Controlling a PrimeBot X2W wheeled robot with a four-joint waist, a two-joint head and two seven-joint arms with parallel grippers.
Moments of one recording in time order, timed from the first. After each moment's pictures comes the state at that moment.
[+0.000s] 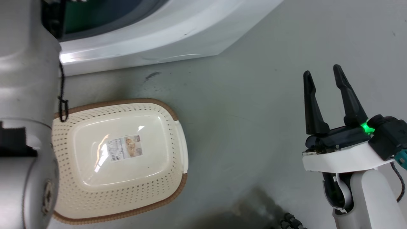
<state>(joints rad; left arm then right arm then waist) -1.37 0.25 -0.11 1.05 -0.12 -0.01 -0.06 -0.28 -0.05 0.11 -0.04 0.20 0.13 -0.26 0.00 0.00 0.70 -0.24</state>
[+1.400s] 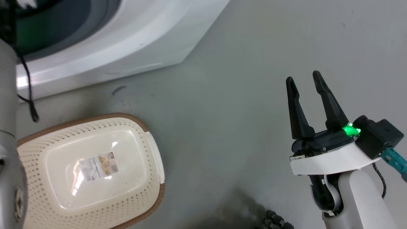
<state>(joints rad) -1.36 0.40 -0.13 1.07 -0.18 0.02 0.03 -0.29 -0.05 0.19 0.01 0.31 0.13 -0.26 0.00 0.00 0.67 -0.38</state>
